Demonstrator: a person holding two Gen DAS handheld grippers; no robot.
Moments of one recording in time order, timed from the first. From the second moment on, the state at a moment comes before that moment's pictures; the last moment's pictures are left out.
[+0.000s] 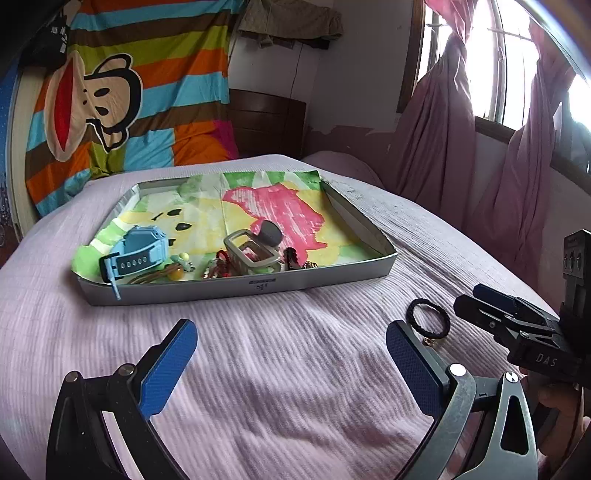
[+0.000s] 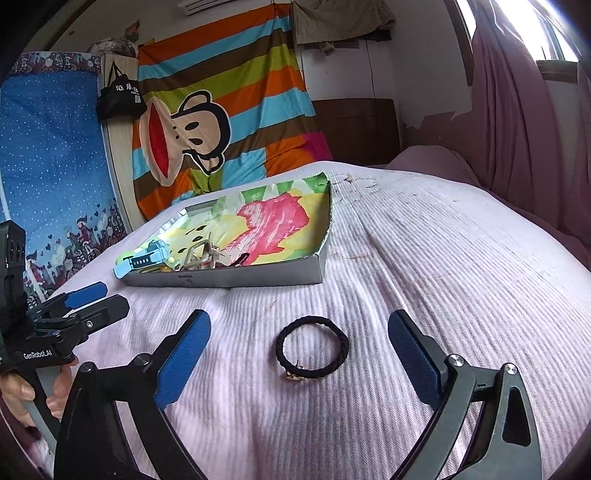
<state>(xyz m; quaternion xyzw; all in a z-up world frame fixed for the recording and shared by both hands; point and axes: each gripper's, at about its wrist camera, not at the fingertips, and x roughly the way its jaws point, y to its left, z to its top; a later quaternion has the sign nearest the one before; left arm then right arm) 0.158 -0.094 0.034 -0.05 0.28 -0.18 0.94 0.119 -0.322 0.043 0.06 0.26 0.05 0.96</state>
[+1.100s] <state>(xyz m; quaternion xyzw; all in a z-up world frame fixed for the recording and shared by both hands) 0.184 -0.183 0.005 -0.01 0.38 -0.35 0.85 0.156 -0.338 0.005 0.07 0.36 0.04 0.93</state>
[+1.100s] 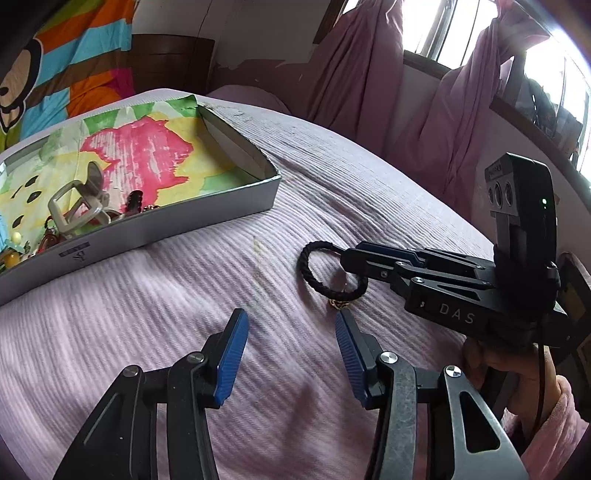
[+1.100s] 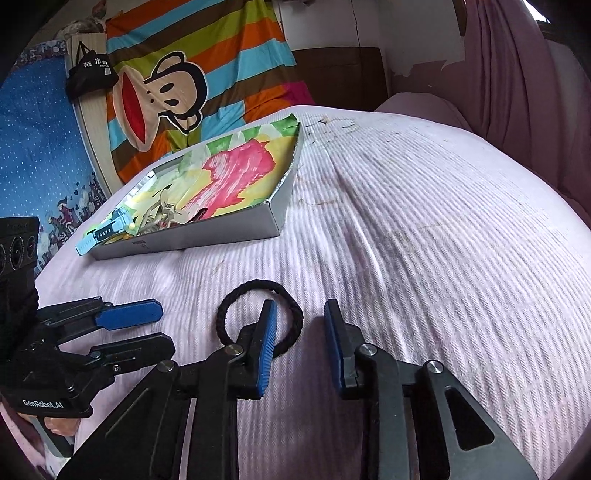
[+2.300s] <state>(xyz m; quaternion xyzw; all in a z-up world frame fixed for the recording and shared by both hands) 0.203 -0.241 -0.004 0.06 0.39 -0.35 0.85 0.163 -0.348 -0.008 0.09 0.35 0.04 0.93</state>
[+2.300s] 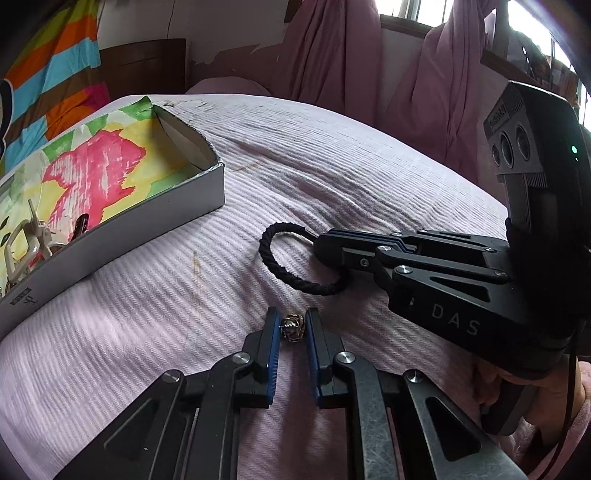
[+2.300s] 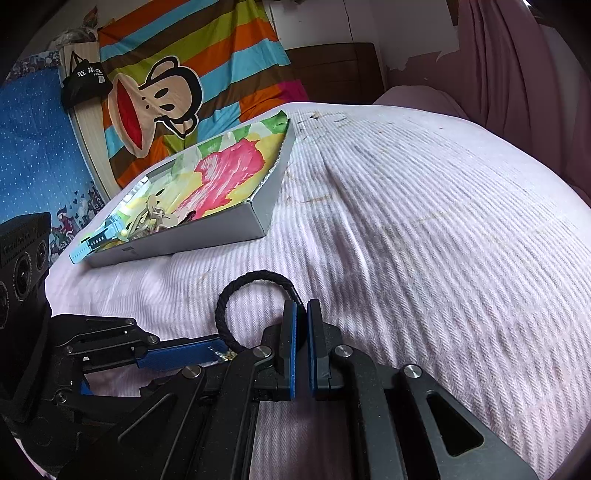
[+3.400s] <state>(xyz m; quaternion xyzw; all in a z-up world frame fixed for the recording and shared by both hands) 0.195 -0.144 0.025 -0.06 0.34 -0.22 0.91 0.167 -0.305 0.007 0.06 0.32 0.08 0.94</state>
